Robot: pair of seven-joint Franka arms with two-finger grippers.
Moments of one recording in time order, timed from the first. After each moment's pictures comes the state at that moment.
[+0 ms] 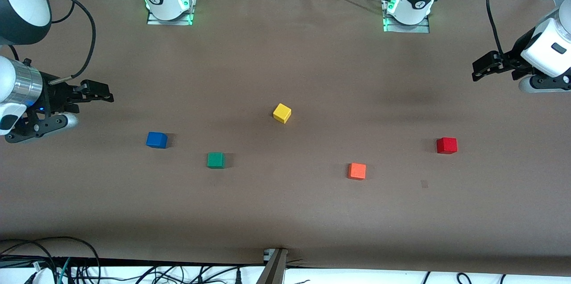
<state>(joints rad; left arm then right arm) 0.09 0.05 -0.16 -1.55 0.03 1.52 -0.12 0.07 0.40 -0.01 -1.17 0.09 1.37 -0.22</state>
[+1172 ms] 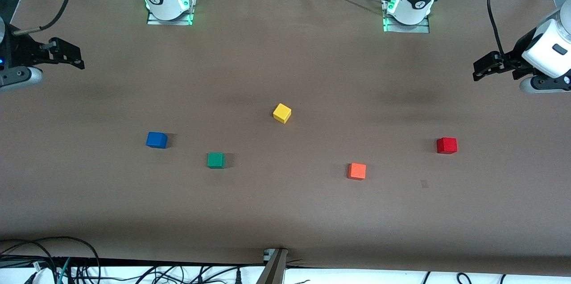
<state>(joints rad) 0.10 0.05 -0.15 -1.55 0.03 1.51 -0.12 0.07 0.15 -0.02 -1.34 -0.02 1.34 -0.22</state>
